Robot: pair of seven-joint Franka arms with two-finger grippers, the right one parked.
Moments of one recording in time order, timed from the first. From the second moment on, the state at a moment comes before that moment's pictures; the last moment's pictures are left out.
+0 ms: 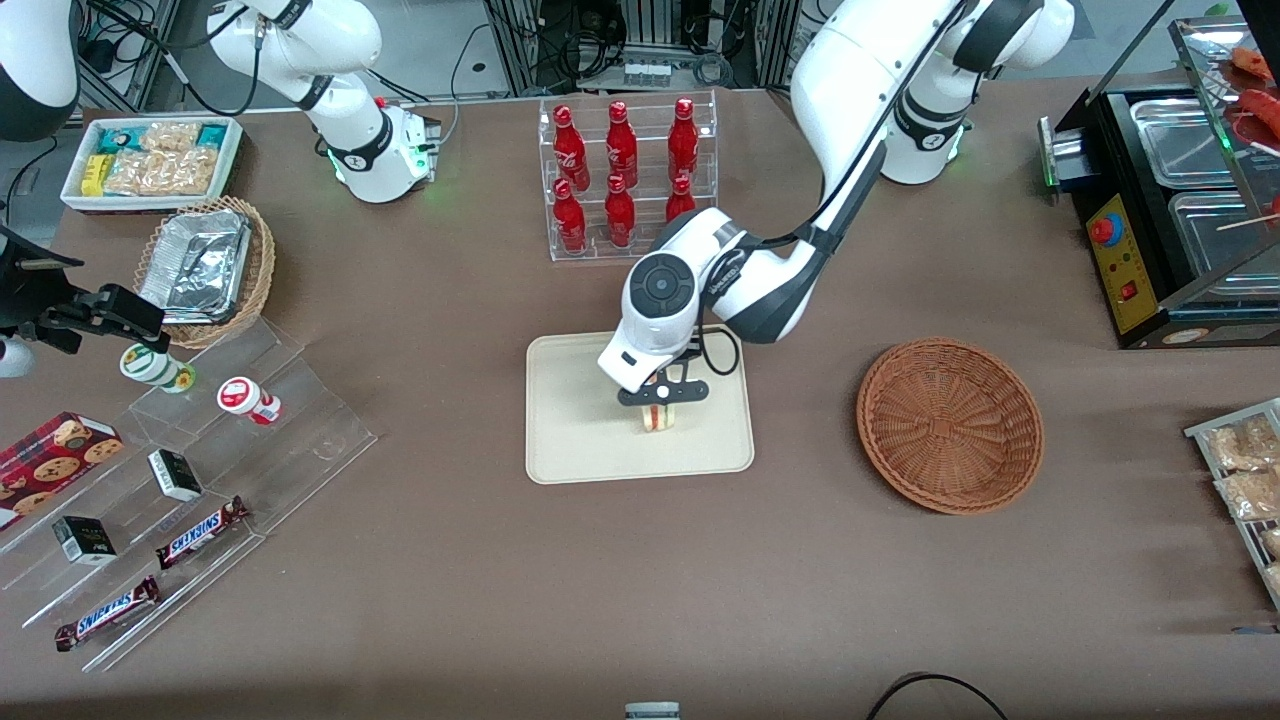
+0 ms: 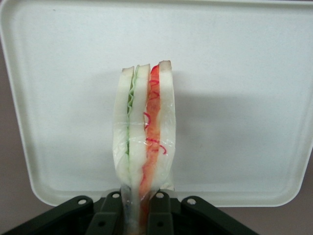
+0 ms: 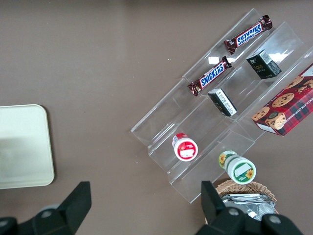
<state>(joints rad) -0.69 0.70 -0.13 -1.45 -0.05 2.08 -0.84</state>
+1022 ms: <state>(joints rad) -0.72 0.81 -0.12 -1.34 0.02 2.03 -0.93</state>
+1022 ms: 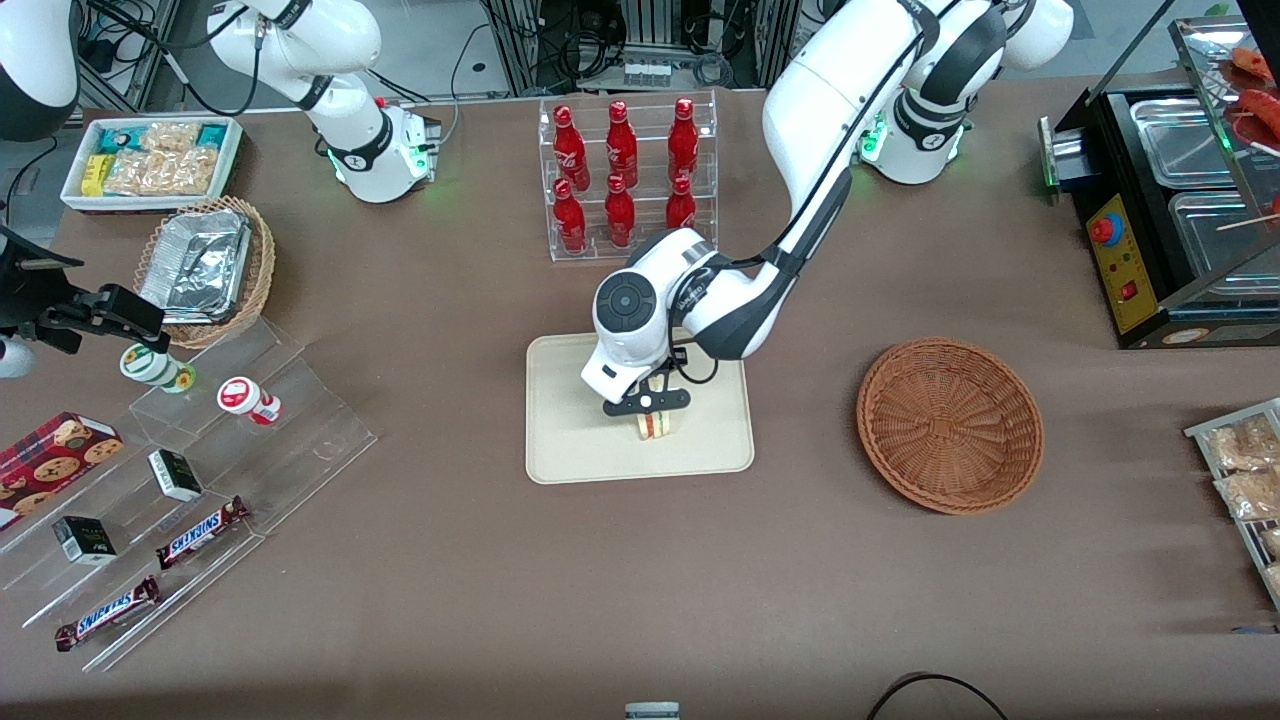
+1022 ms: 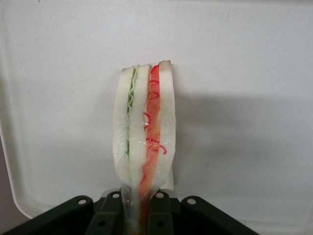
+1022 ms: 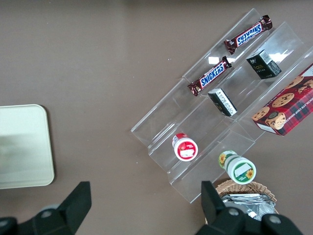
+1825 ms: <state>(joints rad) -0.72 0.80 -0.12 -1.31 0.02 2.03 -0.93</state>
